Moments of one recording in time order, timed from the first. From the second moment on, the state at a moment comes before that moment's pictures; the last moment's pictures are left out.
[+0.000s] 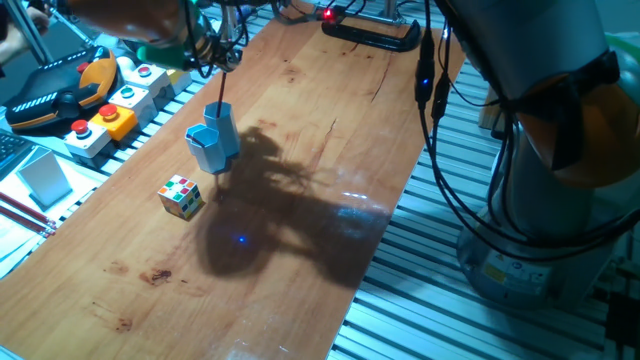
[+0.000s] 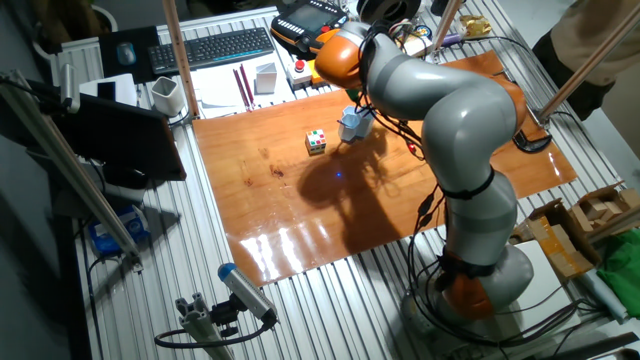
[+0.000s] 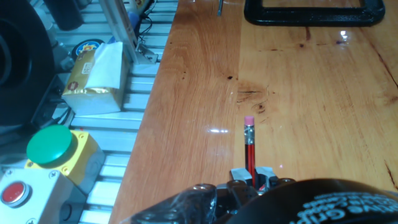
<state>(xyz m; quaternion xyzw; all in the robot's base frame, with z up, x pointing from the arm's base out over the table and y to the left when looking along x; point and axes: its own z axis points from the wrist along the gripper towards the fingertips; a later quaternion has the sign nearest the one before) 0.653 -0.069 0.196 0.62 0.70 -0.19 0.29</state>
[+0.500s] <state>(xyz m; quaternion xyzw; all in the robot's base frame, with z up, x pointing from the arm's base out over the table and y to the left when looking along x) 0.653 -0.068 0.194 0.62 0.71 -0.19 0.29</state>
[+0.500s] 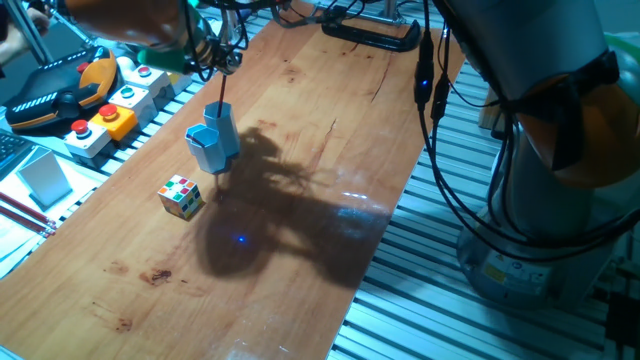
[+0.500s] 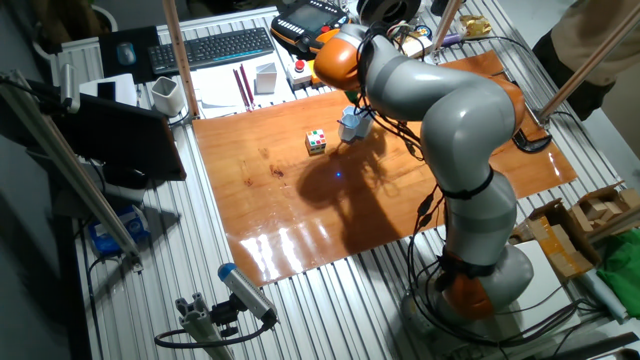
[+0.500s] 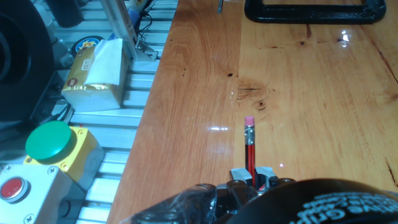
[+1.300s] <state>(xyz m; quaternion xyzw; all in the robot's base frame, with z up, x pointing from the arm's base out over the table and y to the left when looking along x) 0.653 -0.067 0.199 0.61 0.71 -0.20 0.29</state>
